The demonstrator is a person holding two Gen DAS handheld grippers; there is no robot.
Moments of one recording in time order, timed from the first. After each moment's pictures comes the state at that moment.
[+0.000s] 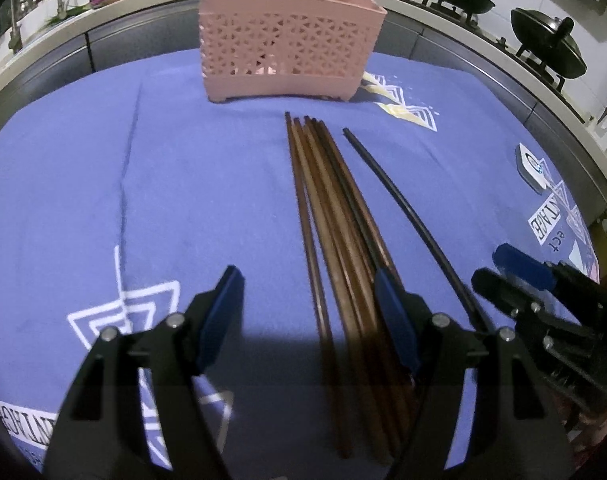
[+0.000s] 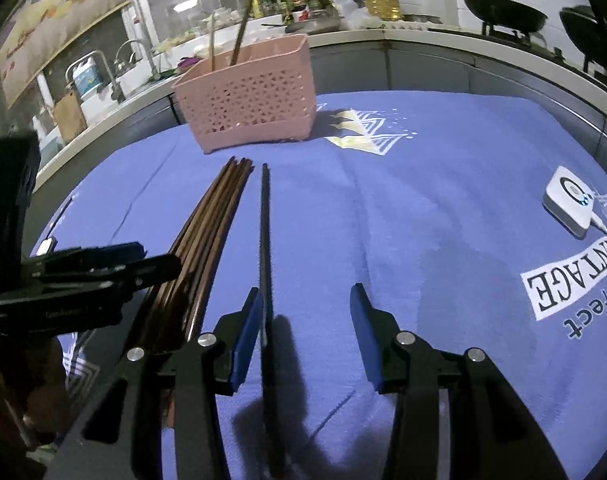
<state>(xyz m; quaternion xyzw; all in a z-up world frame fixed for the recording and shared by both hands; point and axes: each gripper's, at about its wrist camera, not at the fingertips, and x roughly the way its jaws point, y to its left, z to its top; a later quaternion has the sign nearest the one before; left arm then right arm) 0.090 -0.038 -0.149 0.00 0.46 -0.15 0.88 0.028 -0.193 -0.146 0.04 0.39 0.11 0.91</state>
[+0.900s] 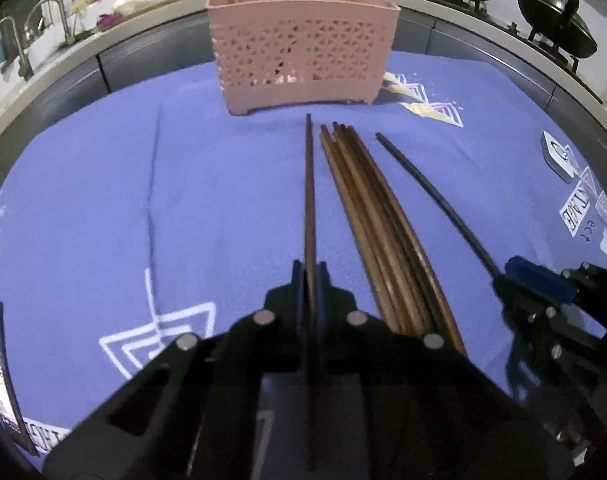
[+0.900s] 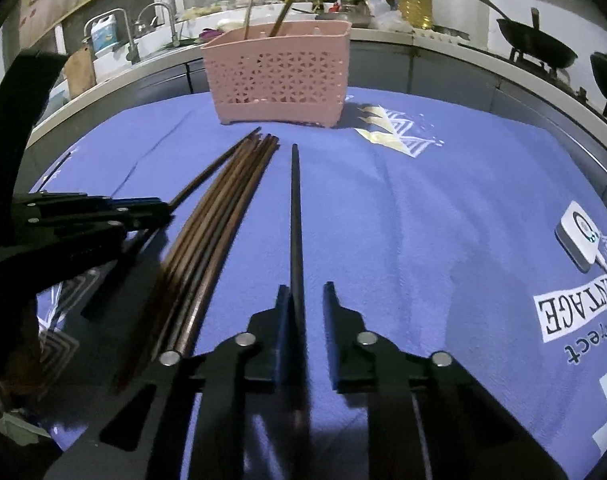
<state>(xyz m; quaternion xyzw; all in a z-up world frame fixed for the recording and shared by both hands) 0.097 -0.035 -0.149 0.06 0.45 -0.11 0.89 0.032 -0.174 -0.154 -0.03 0.40 0.10 0.91</state>
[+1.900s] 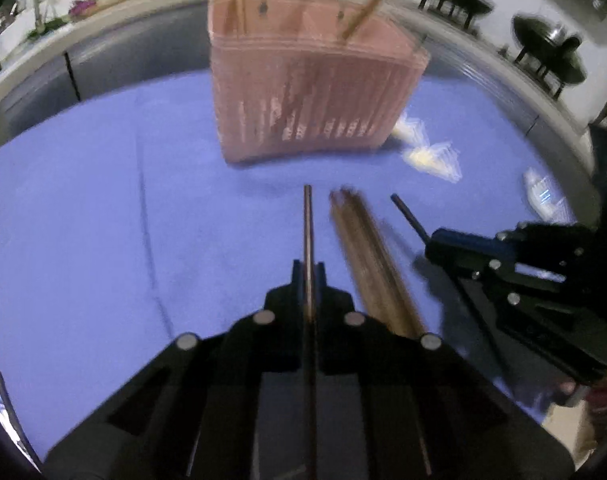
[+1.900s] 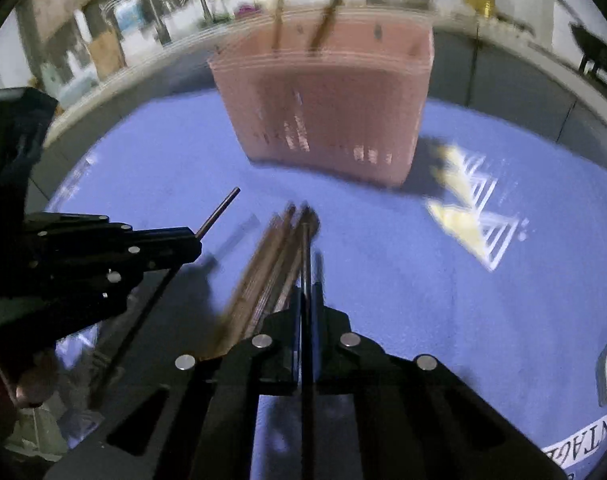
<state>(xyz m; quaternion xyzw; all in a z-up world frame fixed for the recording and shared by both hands) 0.159 -0.013 -0.112 0.00 0.45 -0.19 0.87 0.117 -0.140 -0.103 -0.03 0.42 0.21 0.88</state>
